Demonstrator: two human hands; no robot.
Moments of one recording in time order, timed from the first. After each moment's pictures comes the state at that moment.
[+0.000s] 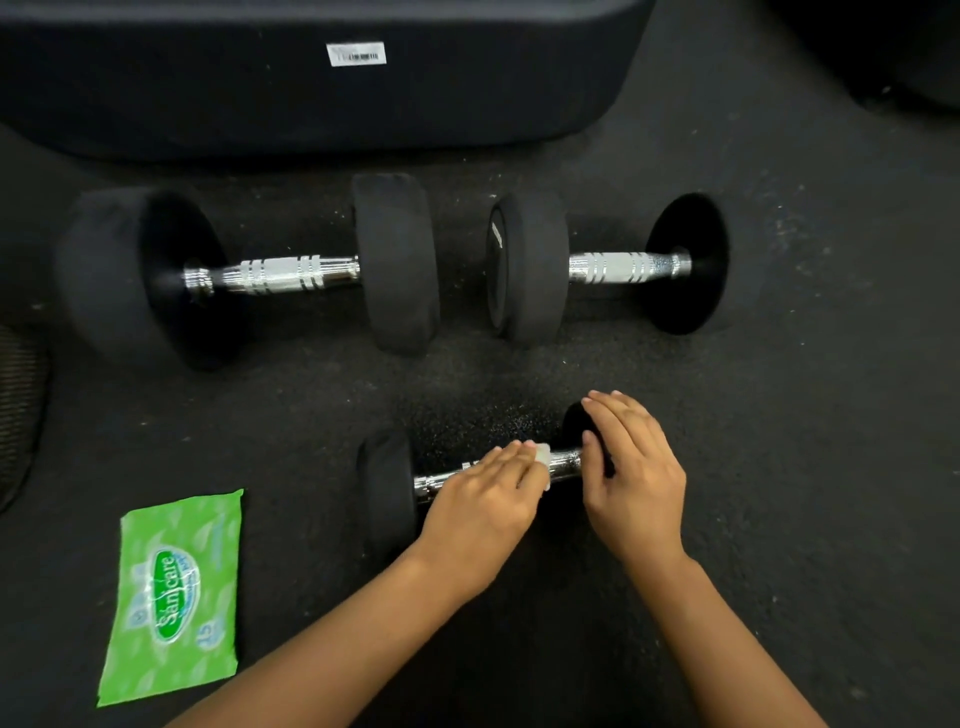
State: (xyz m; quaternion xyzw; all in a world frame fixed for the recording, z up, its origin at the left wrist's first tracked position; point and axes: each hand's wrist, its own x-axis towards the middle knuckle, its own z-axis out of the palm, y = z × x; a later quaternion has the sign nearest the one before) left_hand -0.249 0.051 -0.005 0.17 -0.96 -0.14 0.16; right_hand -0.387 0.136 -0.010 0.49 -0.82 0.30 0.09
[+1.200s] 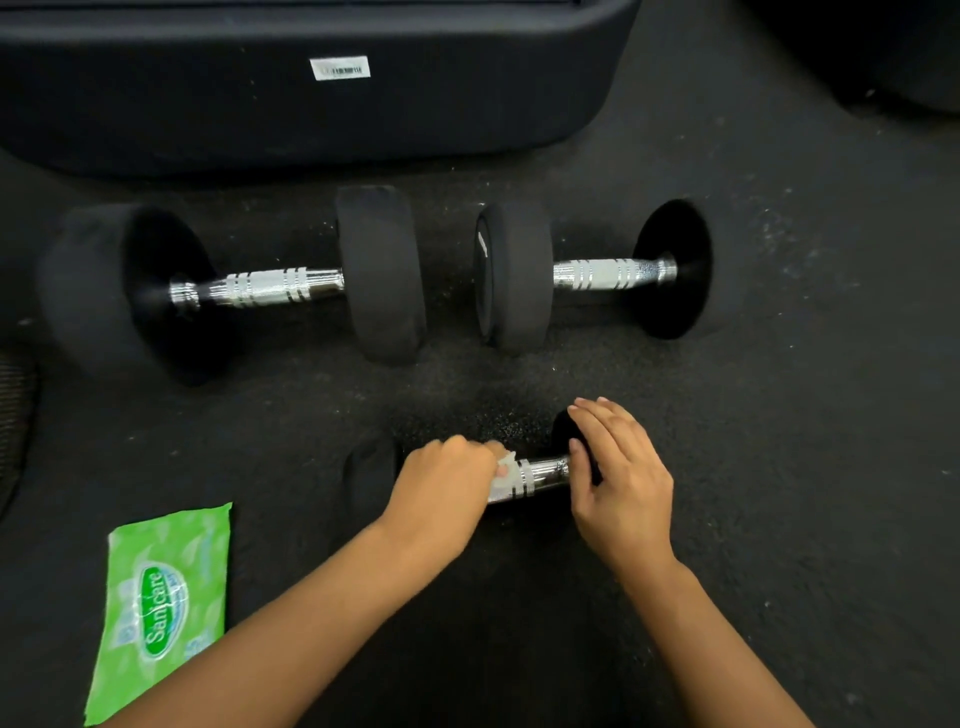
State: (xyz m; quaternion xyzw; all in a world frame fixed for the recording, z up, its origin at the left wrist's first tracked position) left_hand -0.260 0.021 0.026 0.30 -0.94 -0.15 -0.06; right_hand -0.388 0.137 -0.010 0.49 -0.81 0.31 0.09
